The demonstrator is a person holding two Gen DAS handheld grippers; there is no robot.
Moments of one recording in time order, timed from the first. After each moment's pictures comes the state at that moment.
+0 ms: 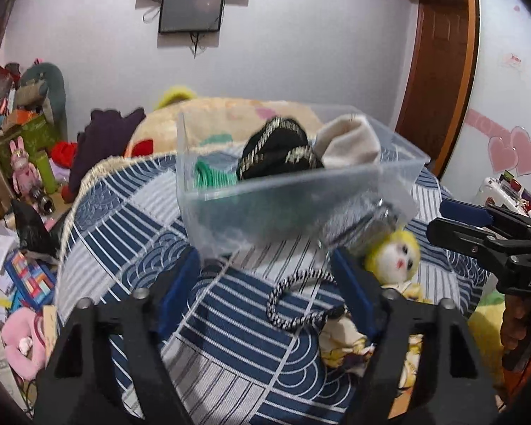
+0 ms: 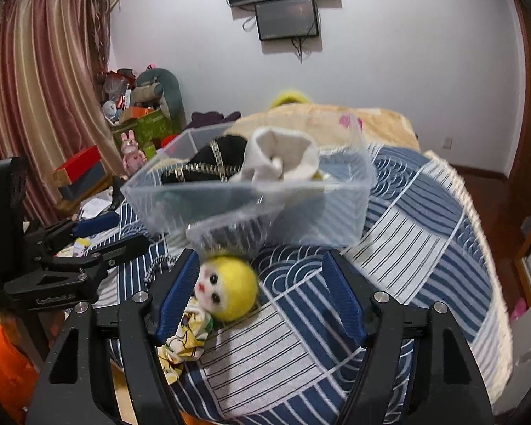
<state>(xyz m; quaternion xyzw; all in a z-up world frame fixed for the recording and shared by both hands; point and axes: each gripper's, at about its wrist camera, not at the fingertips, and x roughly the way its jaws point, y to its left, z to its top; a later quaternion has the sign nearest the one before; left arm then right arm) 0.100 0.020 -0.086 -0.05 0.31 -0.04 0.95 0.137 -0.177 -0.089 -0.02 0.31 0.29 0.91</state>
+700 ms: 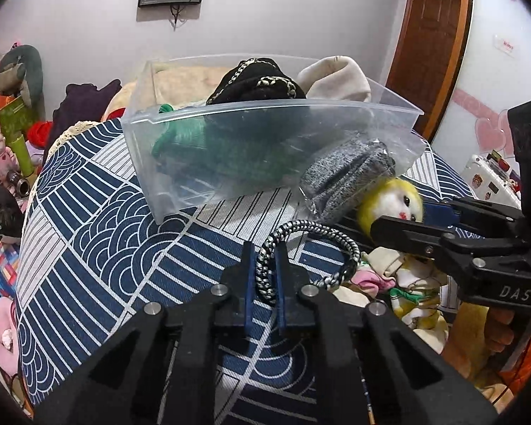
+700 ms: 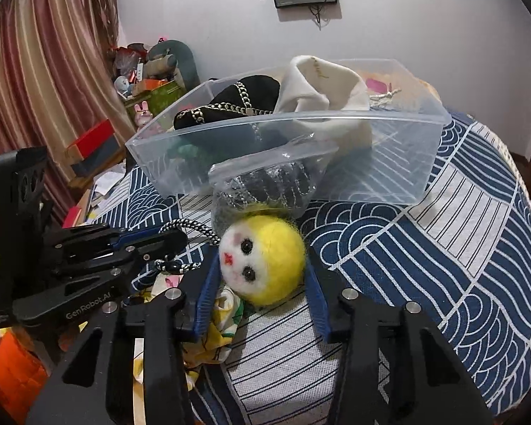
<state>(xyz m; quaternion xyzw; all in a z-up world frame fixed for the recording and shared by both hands) 0.103 0.002 -0.117 -0.05 0.35 -0.08 0.93 0.142 -0.146 -0.119 -0.03 0.36 0.32 0.88</state>
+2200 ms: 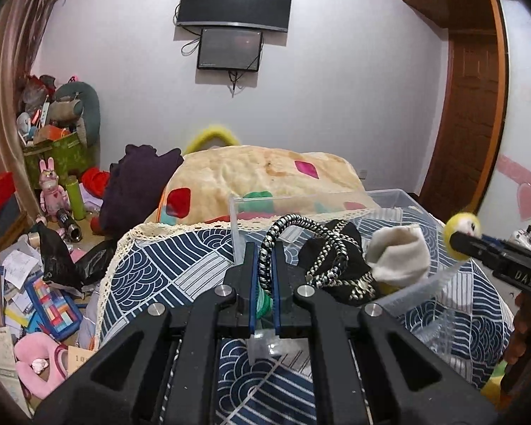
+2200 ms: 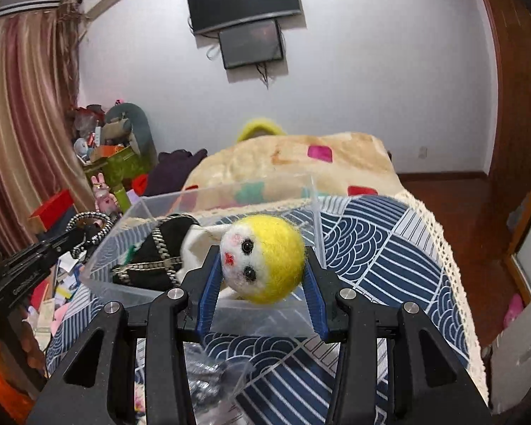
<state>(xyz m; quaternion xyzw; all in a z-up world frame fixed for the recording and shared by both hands) 0.136 0.058 -0.031 -0.07 0.23 0.04 0.97 0.192 -0.180 -0.055 0.02 0.27 0.23 0.93</state>
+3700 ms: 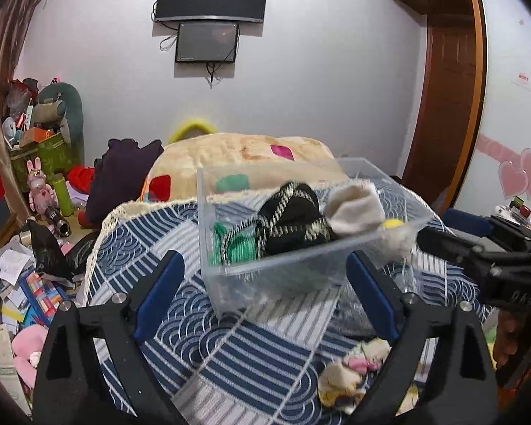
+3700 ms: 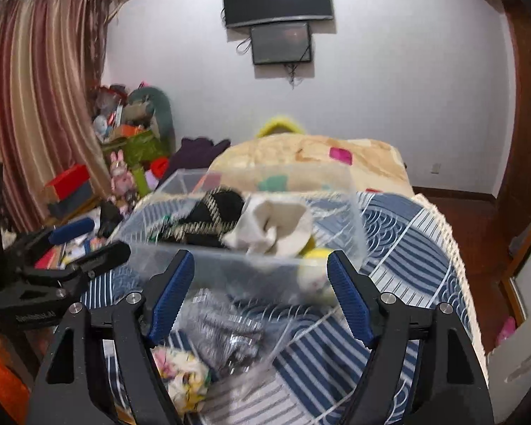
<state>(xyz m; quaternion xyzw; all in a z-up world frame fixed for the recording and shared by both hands) 0.096 0.025 -0.042 -0.05 0.25 0.00 0.97 0.147 -0.160 -0.055 -0.04 0.26 0.26 0.93</state>
